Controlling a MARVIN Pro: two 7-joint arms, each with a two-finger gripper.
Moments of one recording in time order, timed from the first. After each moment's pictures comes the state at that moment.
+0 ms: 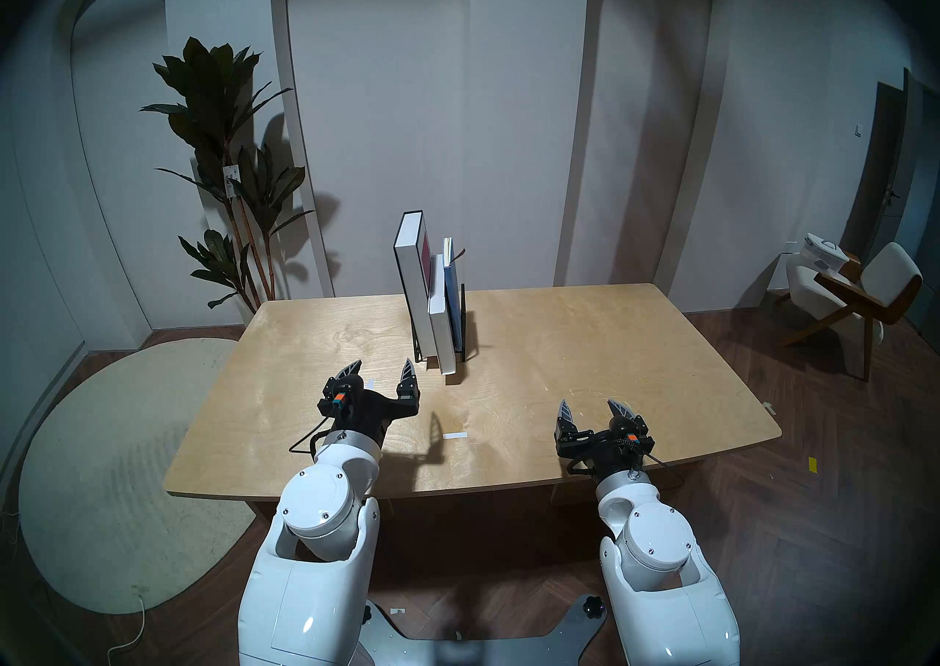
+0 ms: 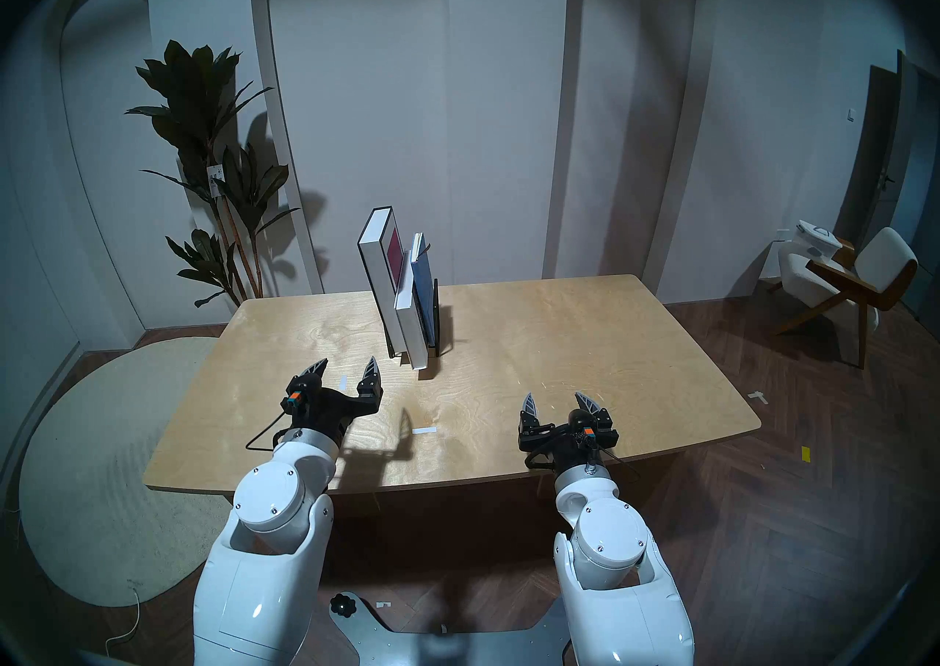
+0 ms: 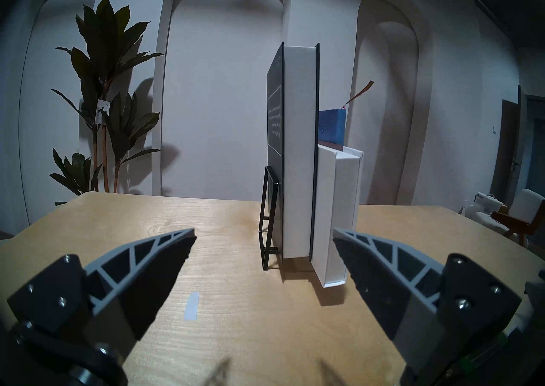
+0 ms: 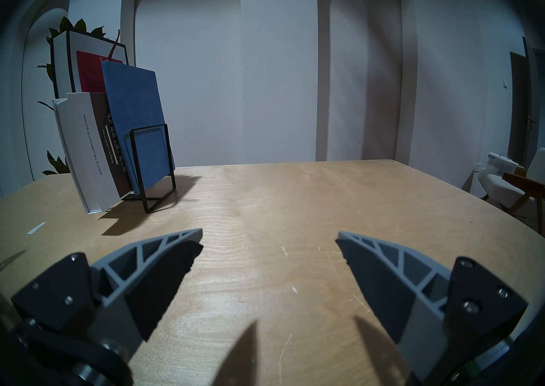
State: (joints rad) left arm 1.79 -1.57 -1.53 -1.84 -0.10 0.07 -0.03; right arm -1.90 -1.57 1.53 -1.78 0.01 -0.02 -0.01
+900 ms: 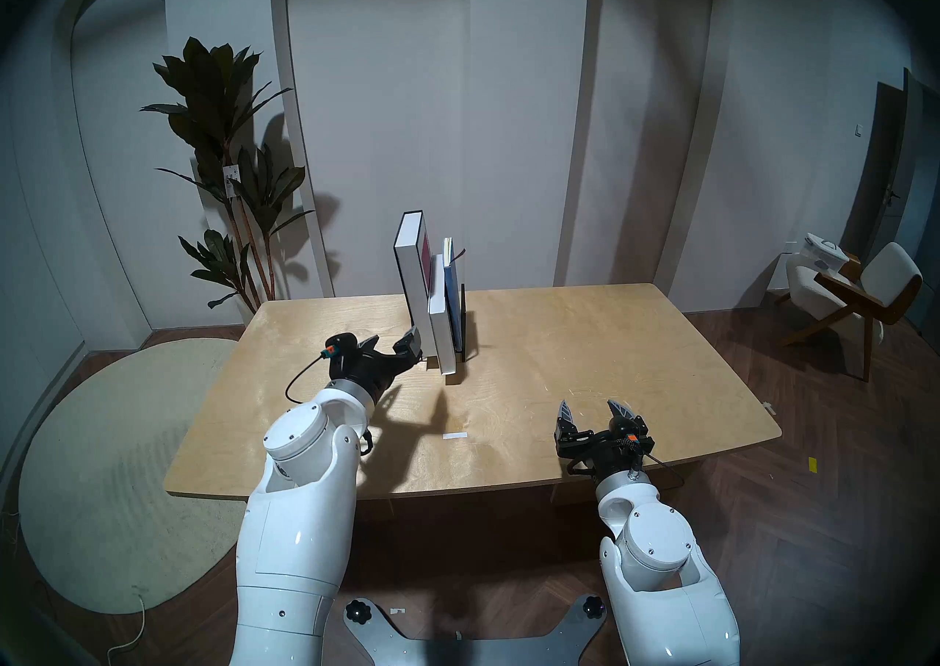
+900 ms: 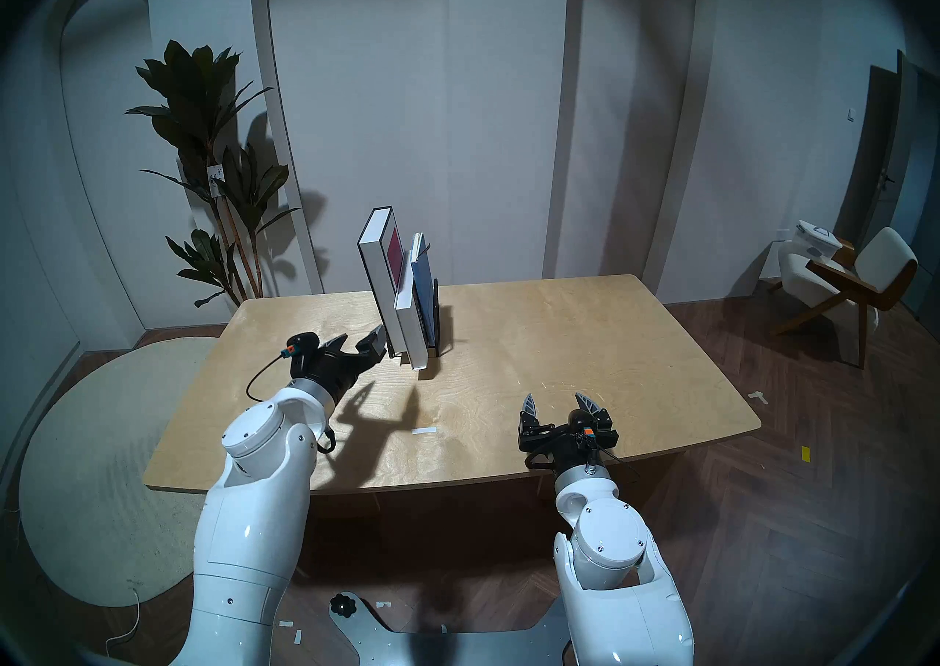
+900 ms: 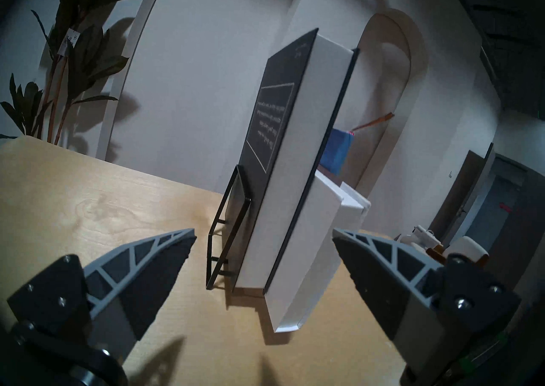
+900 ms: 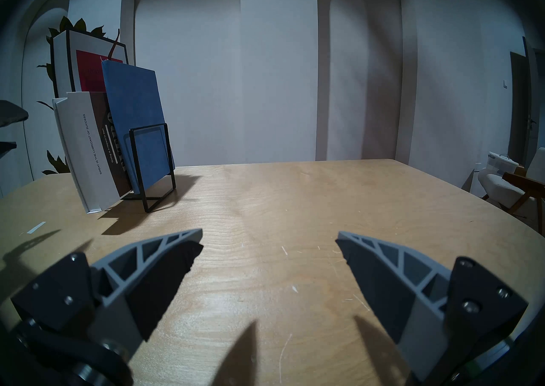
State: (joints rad) left arm 1.55 -1.58 -1.64 -1.71 -0.41 0.30 -0.21; right arm -1.90 -1.57 1.53 -1.78 0.01 -0.02 -0.01
